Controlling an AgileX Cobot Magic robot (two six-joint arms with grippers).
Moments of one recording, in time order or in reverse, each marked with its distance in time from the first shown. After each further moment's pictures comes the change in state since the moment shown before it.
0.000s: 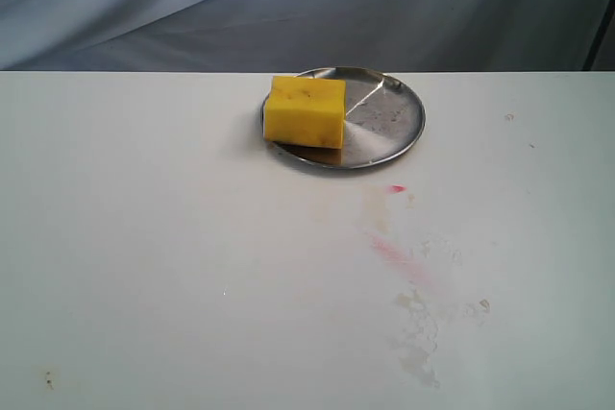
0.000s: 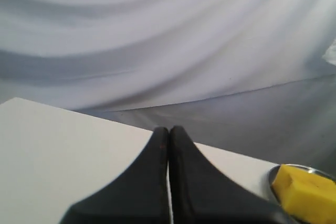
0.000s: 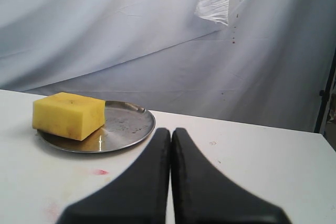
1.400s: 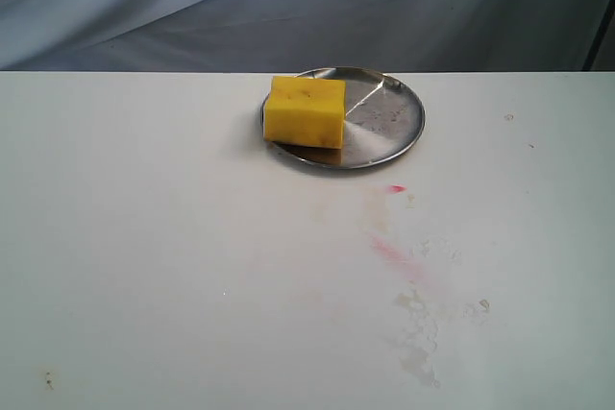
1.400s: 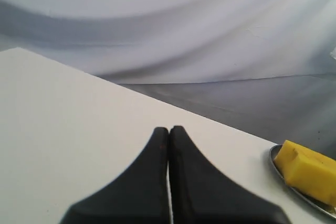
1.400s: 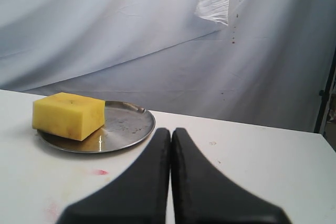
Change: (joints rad) left arm -0.067 -0.182 0.270 0.679 -0.082 -0.756; right arm 0.000 0.000 0.000 0.000 0.000 0.000
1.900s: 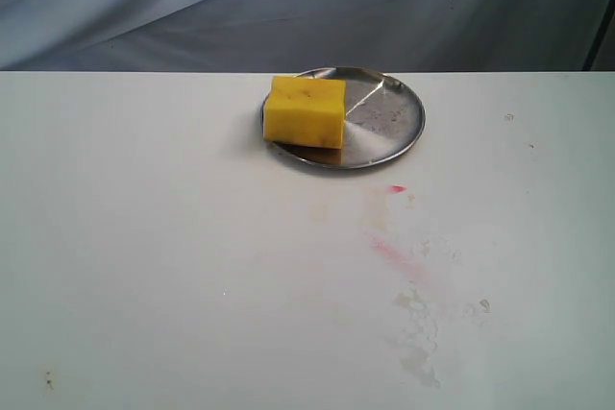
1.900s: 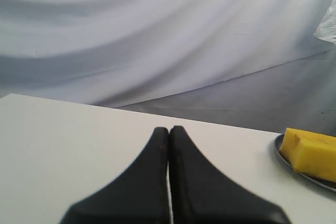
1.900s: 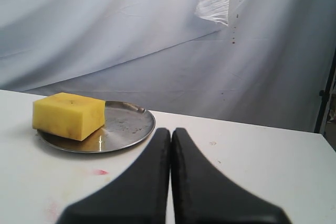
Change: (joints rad) left arm -0.056 -0.071 0.000 0.044 0.011 0.140; right arm 0.000 0.000 0.000 0.000 0.000 0.000
